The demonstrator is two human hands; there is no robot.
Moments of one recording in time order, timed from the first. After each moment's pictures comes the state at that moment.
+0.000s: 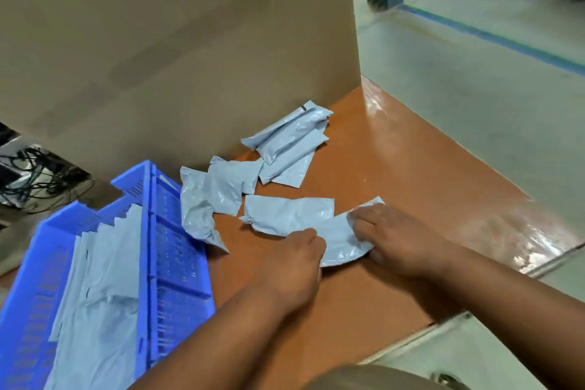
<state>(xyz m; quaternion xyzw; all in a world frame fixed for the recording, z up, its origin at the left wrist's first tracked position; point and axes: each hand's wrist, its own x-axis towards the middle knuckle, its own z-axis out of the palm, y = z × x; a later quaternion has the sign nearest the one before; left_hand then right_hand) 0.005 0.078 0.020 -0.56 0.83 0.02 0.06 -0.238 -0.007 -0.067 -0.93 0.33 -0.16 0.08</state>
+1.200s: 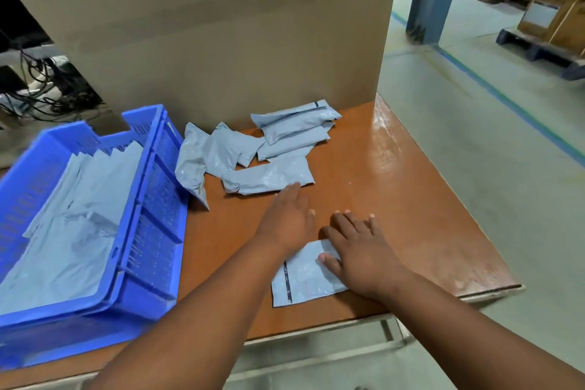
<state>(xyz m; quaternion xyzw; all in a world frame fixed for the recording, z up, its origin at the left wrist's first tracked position) -0.034 0.044 -0.022 -0.71 0.69 0.09 -0.10 -0.242 0.040 -0.043 -0.91 0.40 0.03 0.08</state>
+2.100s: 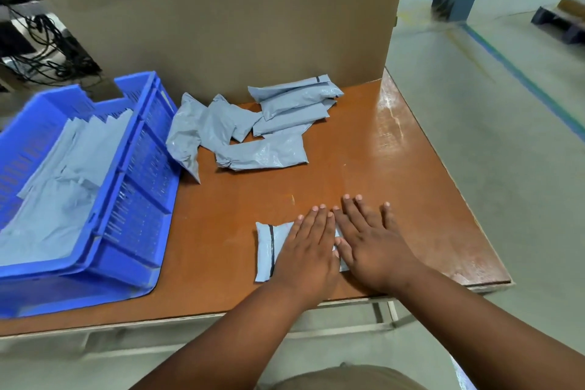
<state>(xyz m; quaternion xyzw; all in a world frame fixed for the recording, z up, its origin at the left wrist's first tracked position) -0.132 0.119 -0.082 -0.69 0.72 0.07 -0.03 -0.295 0.028 -0.069 -0.91 0.39 0.07 0.08</state>
